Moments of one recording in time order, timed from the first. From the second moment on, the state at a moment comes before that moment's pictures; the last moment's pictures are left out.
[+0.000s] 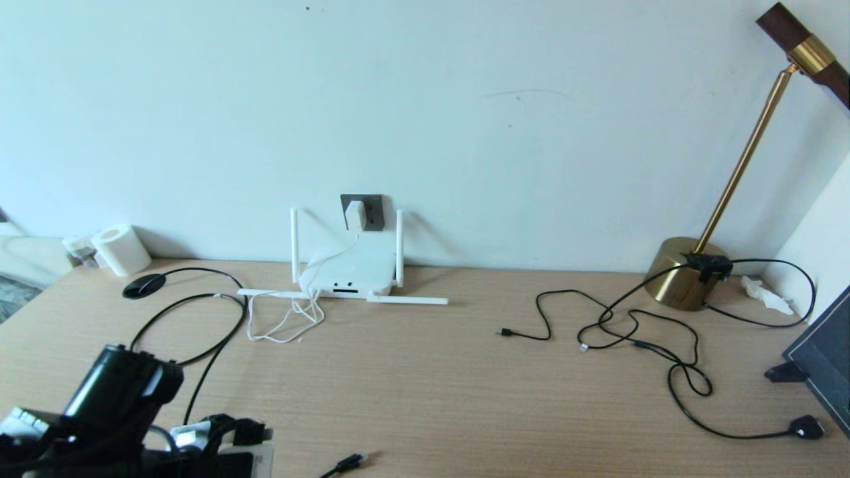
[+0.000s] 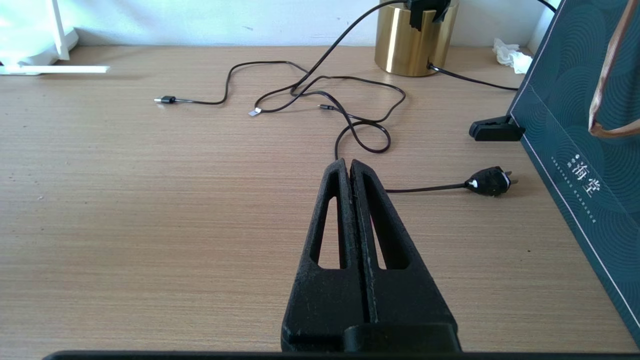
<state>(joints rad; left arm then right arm) -0.25 1.44 -0.47 0.07 -0.09 1.20 0.00 0.00 0.00 -0.01 -0.03 0.04</state>
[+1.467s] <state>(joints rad) -0.48 1.92 -0.81 0.08 -0.12 0.95 0.00 0.00 0.00 -0.01 -0.03 0.04</state>
